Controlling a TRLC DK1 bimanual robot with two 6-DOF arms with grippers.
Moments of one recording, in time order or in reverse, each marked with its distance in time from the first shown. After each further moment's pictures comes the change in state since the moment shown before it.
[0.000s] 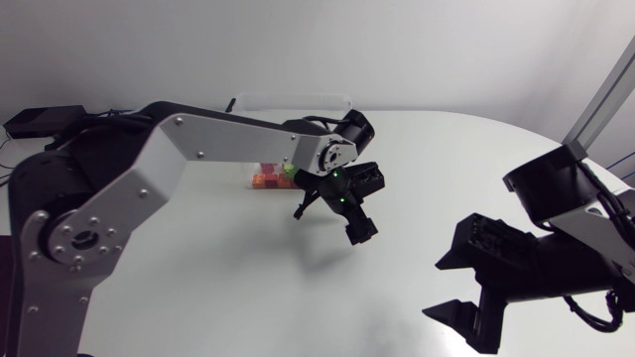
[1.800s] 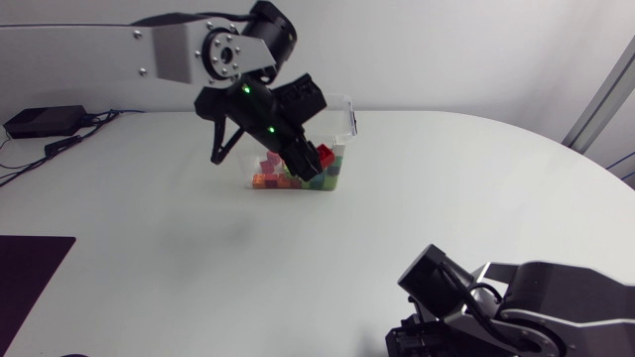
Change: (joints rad) left arm 0.181 -0.429 -0.124 -0.153 0.046 0.016; right arm 0.443 0.278 -0.186 0.192 0.079 -0.142
